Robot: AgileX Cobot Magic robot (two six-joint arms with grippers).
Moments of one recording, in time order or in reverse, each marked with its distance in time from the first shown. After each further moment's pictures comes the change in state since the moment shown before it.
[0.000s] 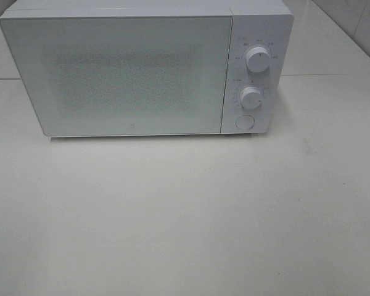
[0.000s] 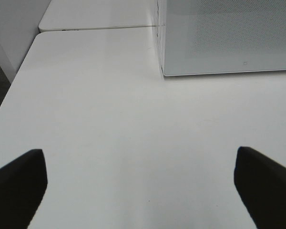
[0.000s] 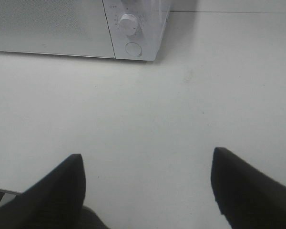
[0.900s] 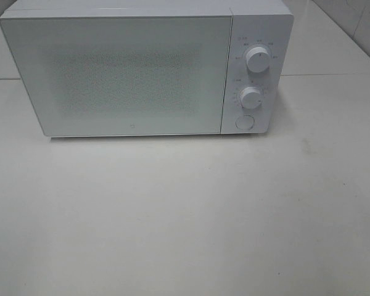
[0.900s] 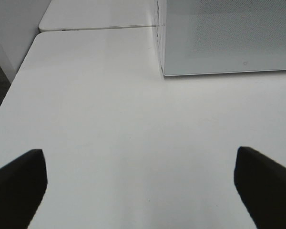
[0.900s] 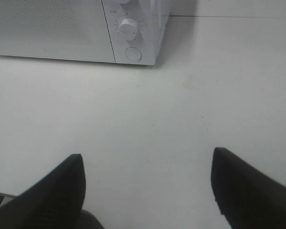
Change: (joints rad) left arm 0.000 0.000 0.000 0.000 0.000 0.000; right arm 0.000 0.012 -0.018 -0.002 -0.005 0.000
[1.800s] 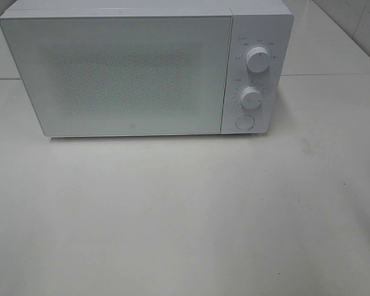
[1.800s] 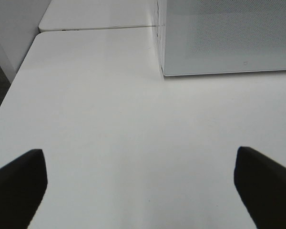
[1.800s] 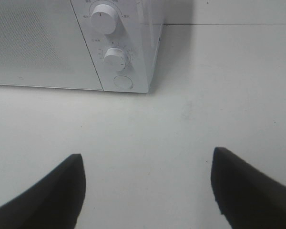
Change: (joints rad) left arm 0.000 0.000 0.000 0.000 0.000 0.000; right arm 0.000 0.568 0.001 0.000 -0.497 0.000
